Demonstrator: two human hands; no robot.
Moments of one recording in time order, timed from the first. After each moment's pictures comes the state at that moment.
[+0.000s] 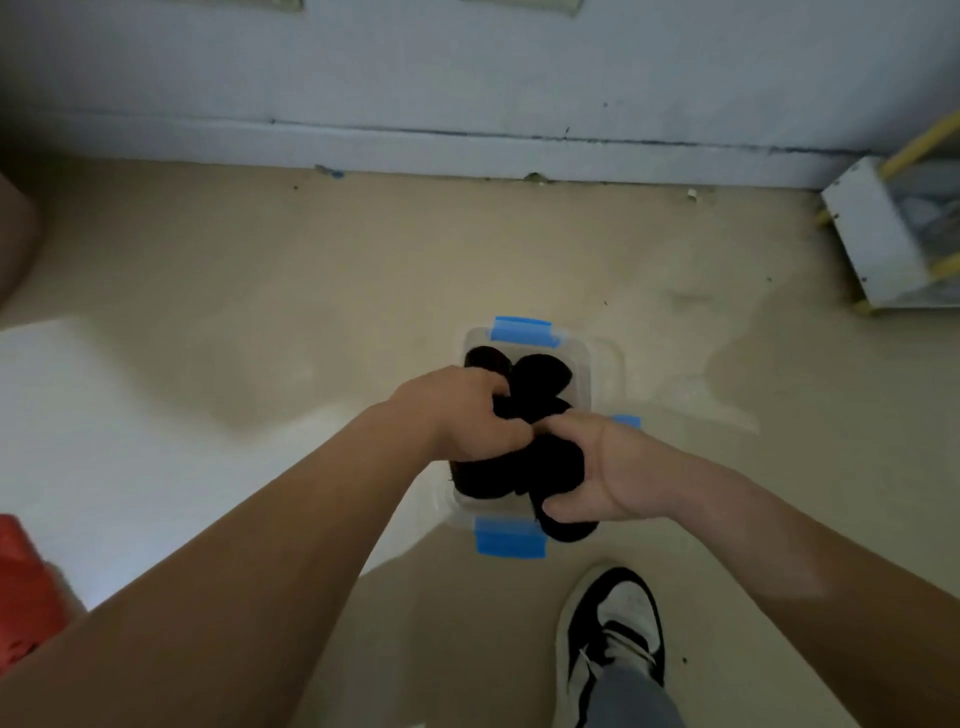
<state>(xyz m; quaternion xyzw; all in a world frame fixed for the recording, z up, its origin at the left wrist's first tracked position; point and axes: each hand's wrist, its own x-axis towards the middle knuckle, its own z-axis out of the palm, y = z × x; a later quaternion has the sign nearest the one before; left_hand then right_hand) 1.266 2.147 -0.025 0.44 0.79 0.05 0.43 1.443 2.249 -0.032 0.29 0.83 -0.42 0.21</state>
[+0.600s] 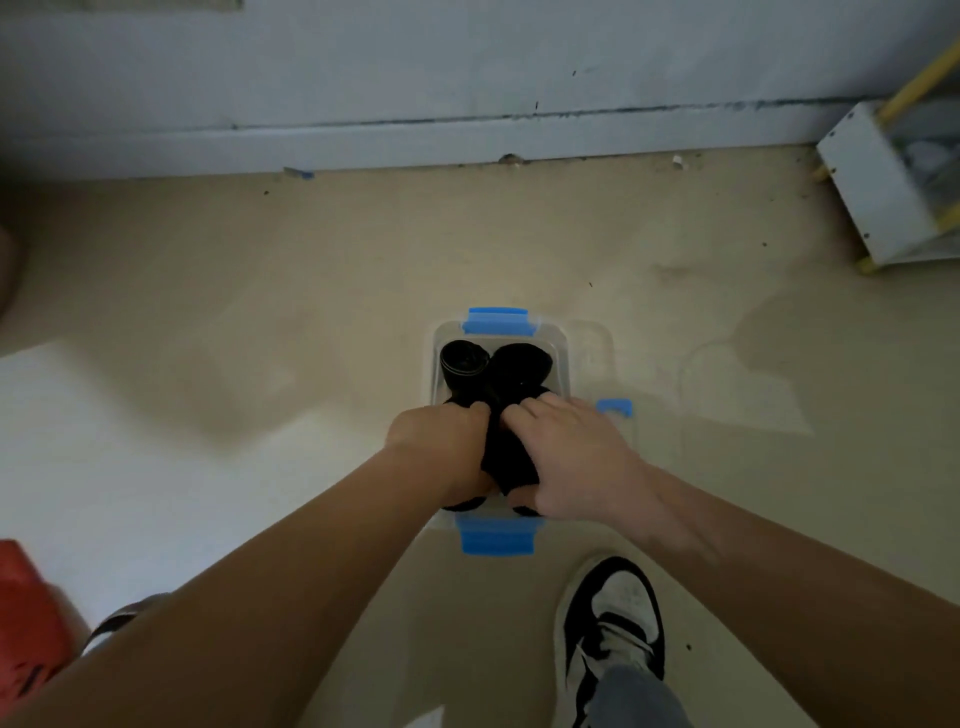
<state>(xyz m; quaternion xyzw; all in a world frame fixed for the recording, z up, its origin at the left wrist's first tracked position) 1.307 2.149 -0.057 0.53 0.78 -0.16 0.31 1.442 2.248 -0.077 0.16 0.96 -0.15 0.17</state>
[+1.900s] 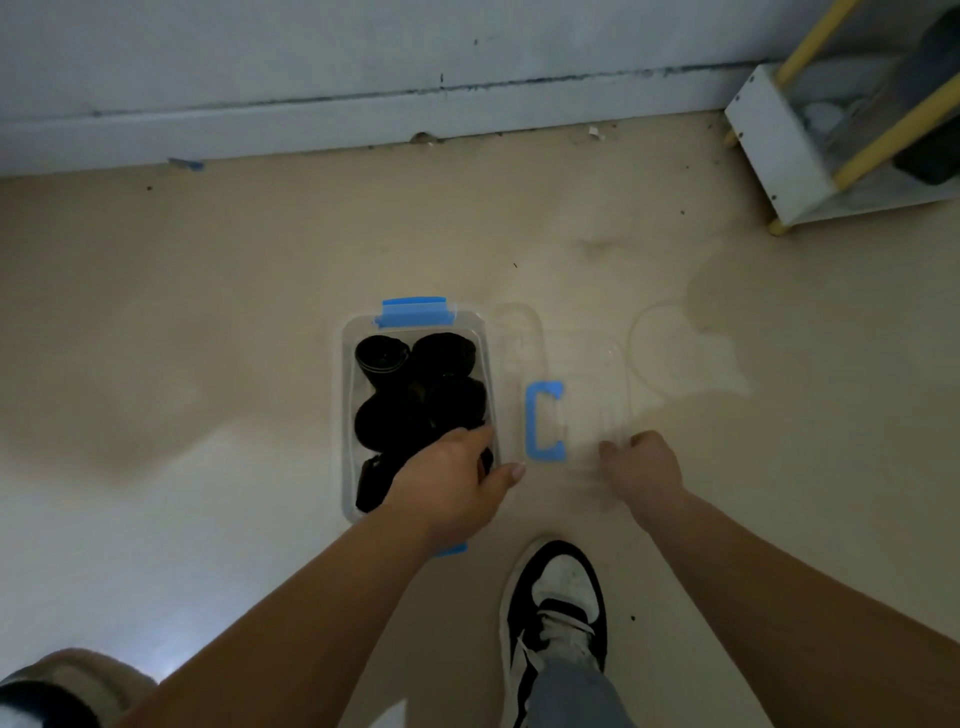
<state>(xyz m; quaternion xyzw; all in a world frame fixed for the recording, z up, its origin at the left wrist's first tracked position) 1.378 2.158 -0.112 0.47 0.76 0.17 0.42 1.583 2.305 -0.189 0.76 0.55 -0.36 0.03</state>
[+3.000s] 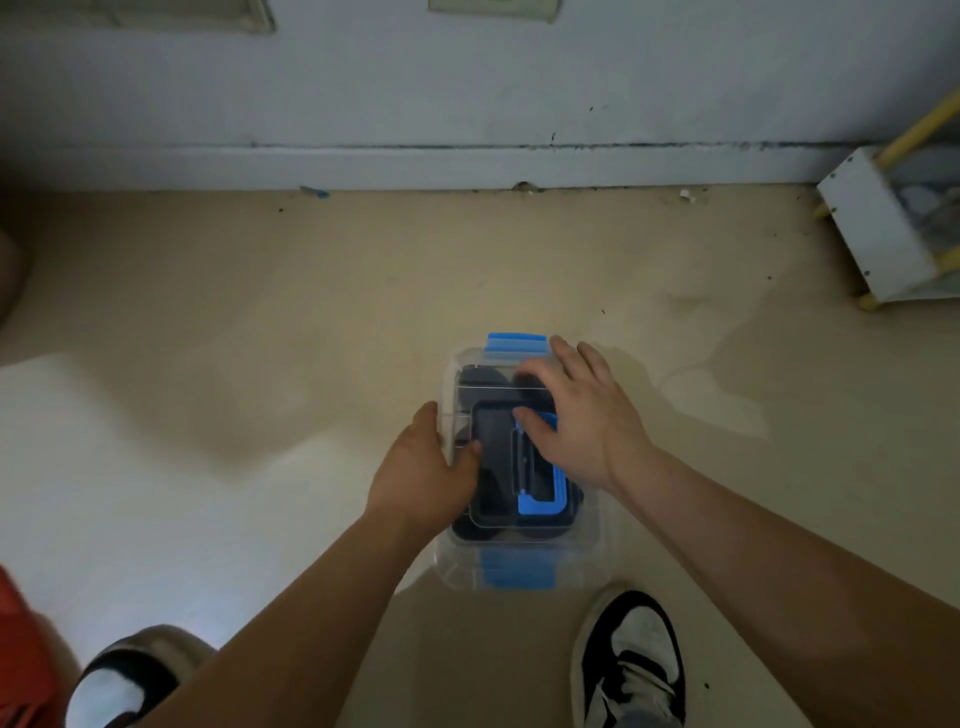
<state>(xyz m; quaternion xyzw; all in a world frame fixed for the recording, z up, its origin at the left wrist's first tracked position) 1.286 2.108 -0.085 0.24 0.86 0.28 0.35 1.405 2.273 -0.083 0.34 0.91 -0.24 0.09</state>
